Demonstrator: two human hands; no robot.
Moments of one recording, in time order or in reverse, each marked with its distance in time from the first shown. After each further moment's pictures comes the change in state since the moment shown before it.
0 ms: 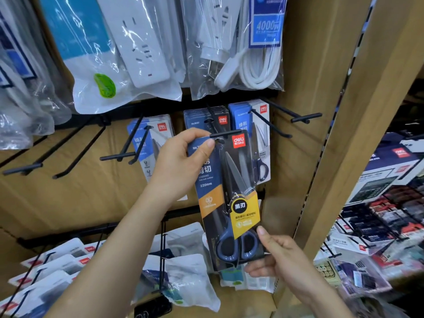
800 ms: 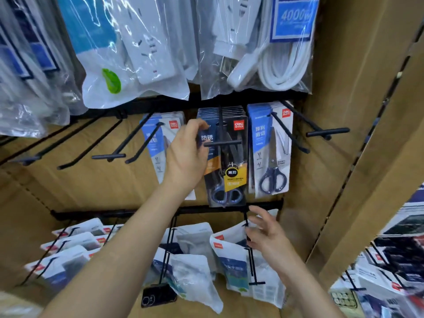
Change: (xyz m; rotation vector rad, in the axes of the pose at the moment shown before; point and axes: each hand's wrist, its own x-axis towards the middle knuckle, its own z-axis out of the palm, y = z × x) left_hand 0.044 -0.056 0.022 0.551 0.352 0.092; right_hand 0.082 -0.005 -0.007 -0.247 0.008 -0.158
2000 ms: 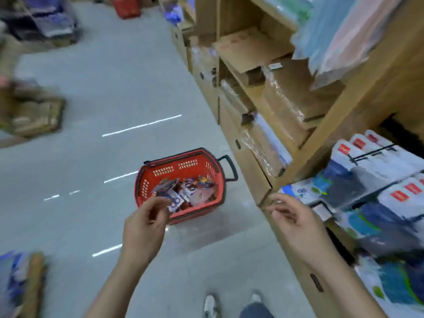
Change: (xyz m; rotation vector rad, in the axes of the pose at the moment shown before) left_hand -0.596 -0.177 -0.474 0.327 0.669 -1.452; right_hand -0.228 0.077 0.524 -0.608 -1.130 -0.311
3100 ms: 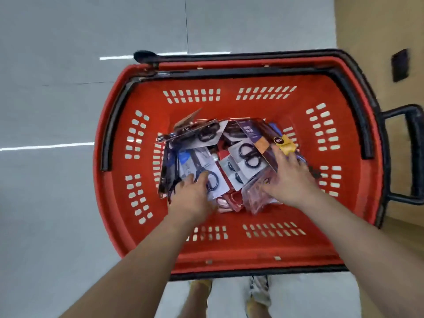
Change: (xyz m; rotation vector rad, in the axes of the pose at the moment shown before) left_hand 0.352 -0.503 0.304 0.551 -0.722 -0.454; right_hand 0.494 0.337 0.451 -1.046 -0.629 0.232
